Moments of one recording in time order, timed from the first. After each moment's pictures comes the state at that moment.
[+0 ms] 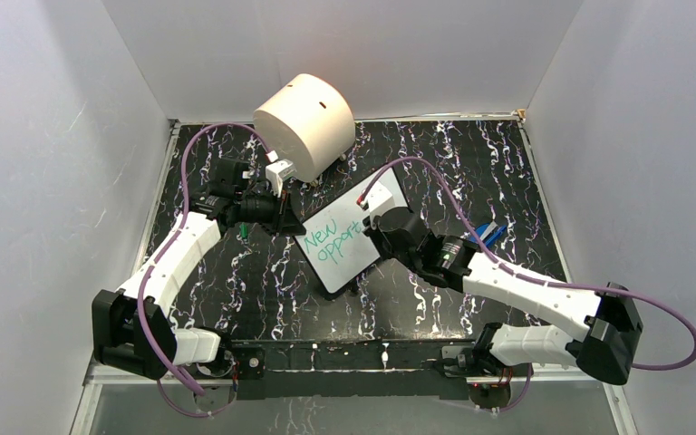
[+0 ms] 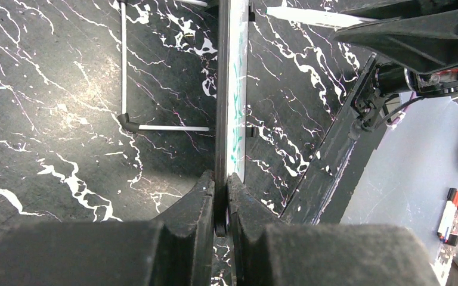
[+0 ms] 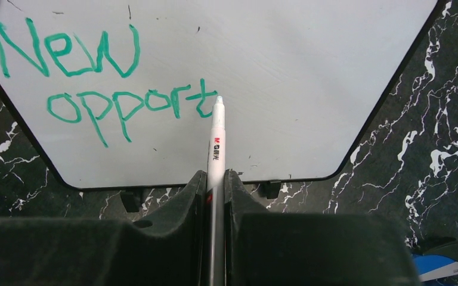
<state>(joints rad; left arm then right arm) -0.27 1.29 1.02 -0.61 0.76 0.08 1.03 1.17 0.90 -0.32 0.37 0.07</state>
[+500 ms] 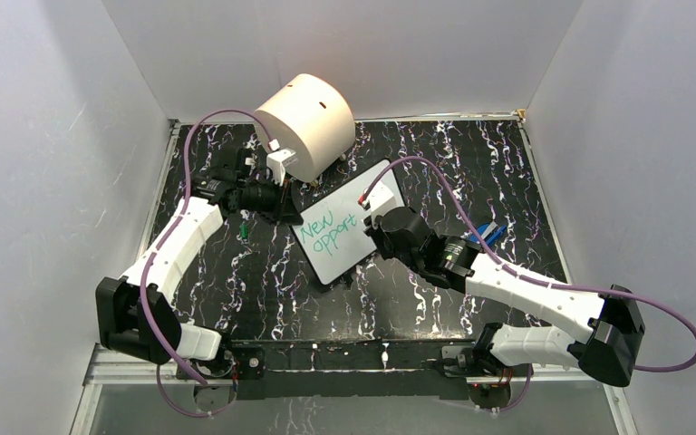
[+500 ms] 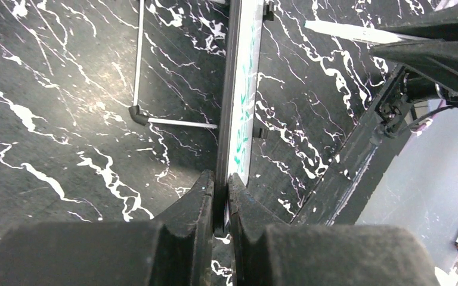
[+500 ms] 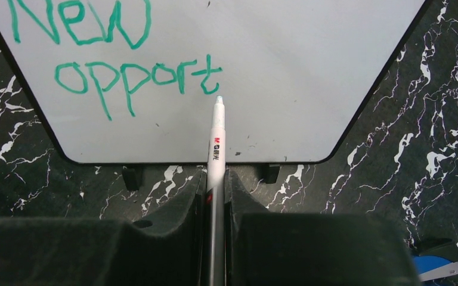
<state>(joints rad) -0.27 1.35 1.14 -0.71 0.67 0.11 1.03 1.14 0.90 -0.32 0.37 0.07</state>
